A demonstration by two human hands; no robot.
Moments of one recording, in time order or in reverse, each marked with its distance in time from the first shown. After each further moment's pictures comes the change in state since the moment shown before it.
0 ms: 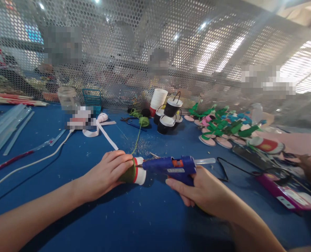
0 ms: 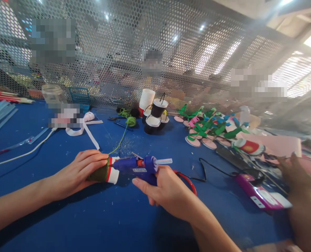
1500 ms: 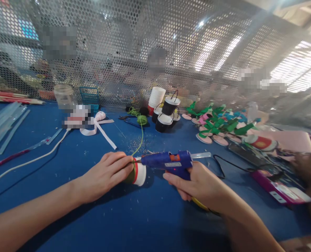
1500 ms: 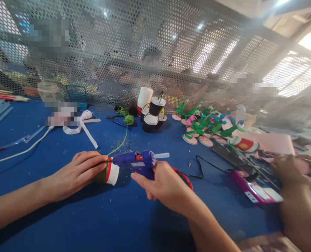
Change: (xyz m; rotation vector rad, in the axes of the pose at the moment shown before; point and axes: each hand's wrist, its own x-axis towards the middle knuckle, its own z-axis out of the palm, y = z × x) left_hand 0.000 0.002 0.002 0.165 0.046 0.153; right_hand 0.004 -0.002 -0.001 0.004 0.026 0.005
